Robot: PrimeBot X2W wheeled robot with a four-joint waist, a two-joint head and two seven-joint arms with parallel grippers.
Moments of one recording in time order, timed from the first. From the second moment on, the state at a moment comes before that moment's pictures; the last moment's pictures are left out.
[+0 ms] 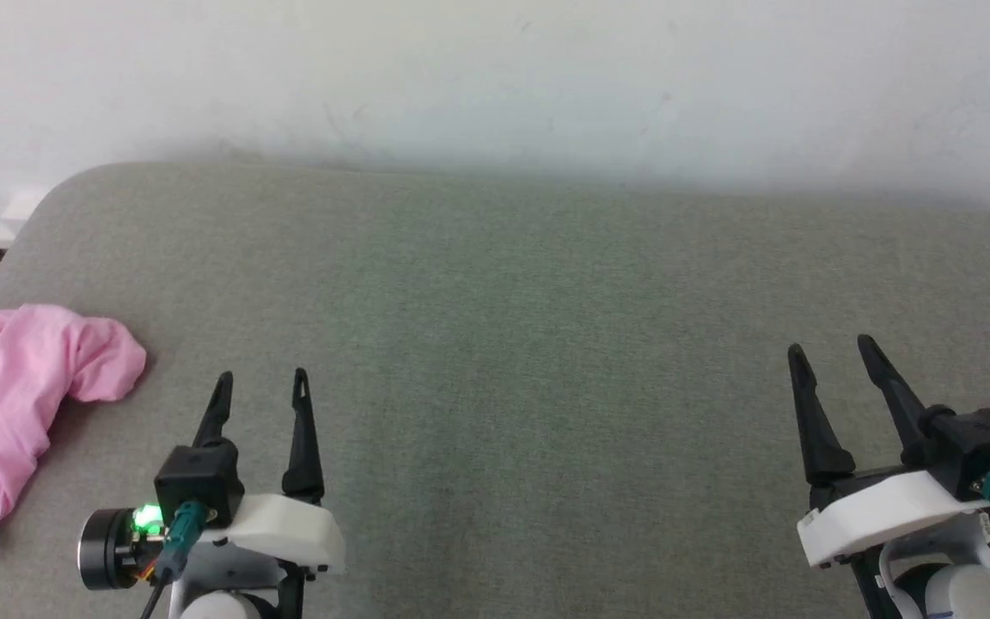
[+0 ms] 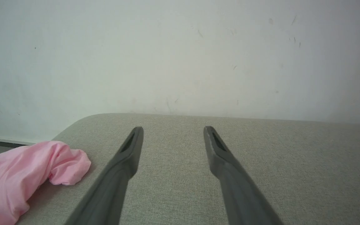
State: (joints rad) left arm -0.01 0.06 -0.04 -0.02 -0.02 0.11 -0.08; right arm -0.01 -0.06 -0.02 -0.03 0.10 0.13 -0.08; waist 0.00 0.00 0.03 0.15
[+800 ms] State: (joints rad) left arm -0.04 0.06 0.03 -0.04 -0.06 0.15 -0.13; right arm -0.01 -0.06 -0.03 -0.06 0.13 0.13 -0.13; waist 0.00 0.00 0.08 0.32
